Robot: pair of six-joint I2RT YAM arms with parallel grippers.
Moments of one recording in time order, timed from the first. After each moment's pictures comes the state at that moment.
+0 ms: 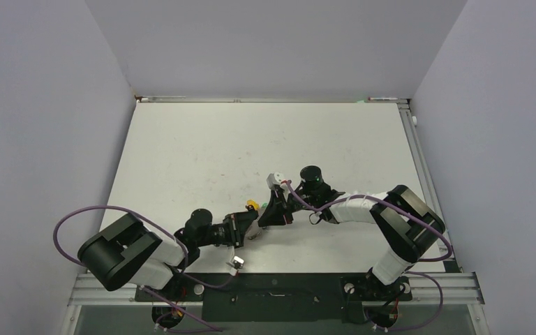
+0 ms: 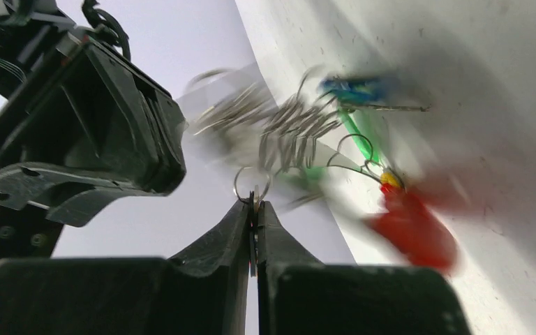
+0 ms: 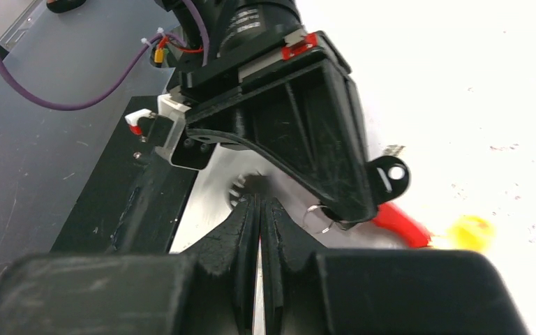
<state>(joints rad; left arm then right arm) -0.70 1.39 0.05 1.02 0.56 2.05 0.69 1.63 0.64 0.63 -1.15 -0.04</state>
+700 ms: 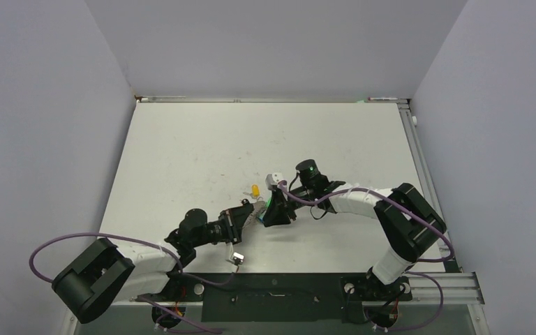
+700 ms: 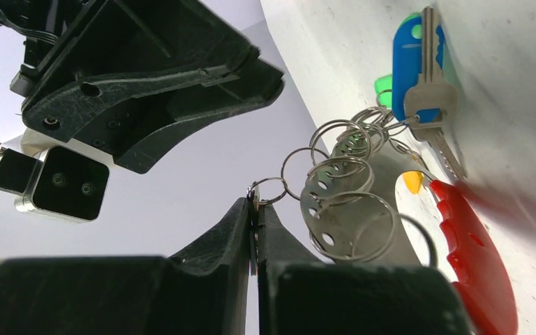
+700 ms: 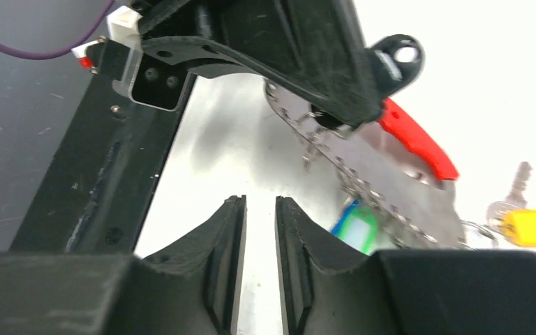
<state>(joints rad) -0.70 1.17 0.05 0.86 0.47 2.01 0.67 1.63 0.76 0.17 -1.15 -0.39</state>
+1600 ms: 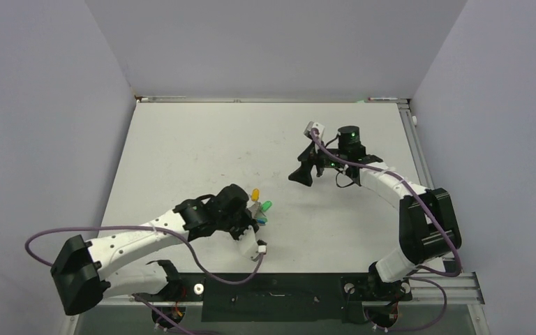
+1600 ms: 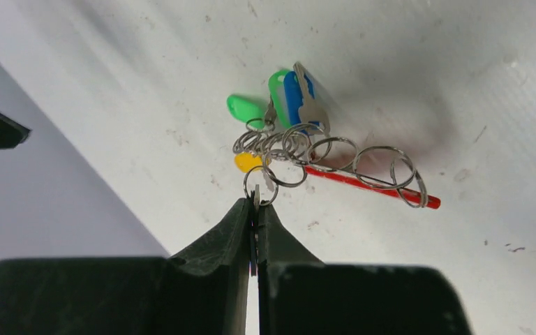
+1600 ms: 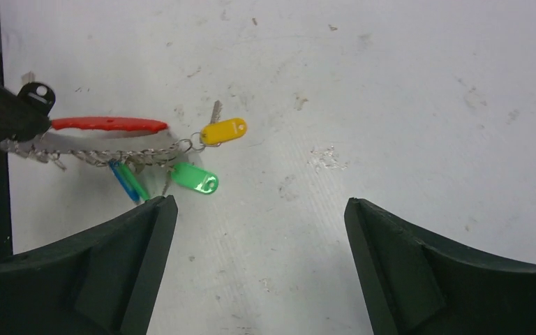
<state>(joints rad) -0.93 1.08 0.71 -0.53 0.12 1.56 0.32 1.56 0.95 0.00 -0.91 -0.29</state>
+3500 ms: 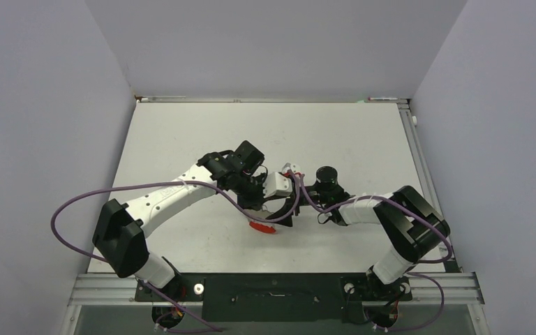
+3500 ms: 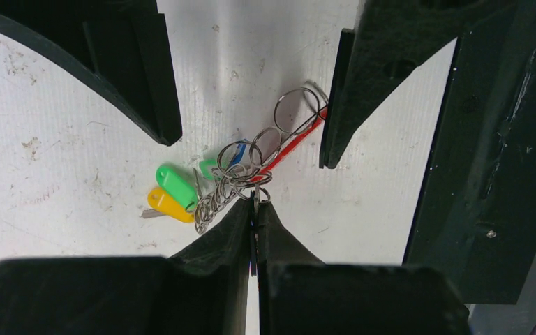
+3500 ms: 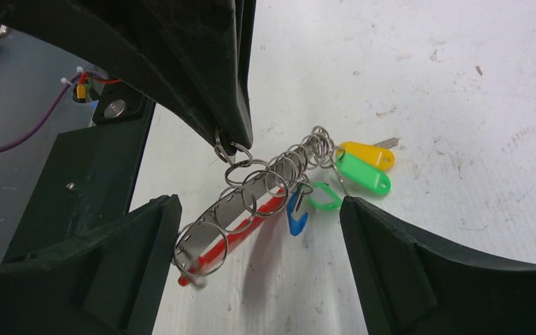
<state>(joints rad) -0.79 1.53 1.27 -0.89 0.38 0.61 0.59 1.61 0.54 0.82 -1.01 0.05</state>
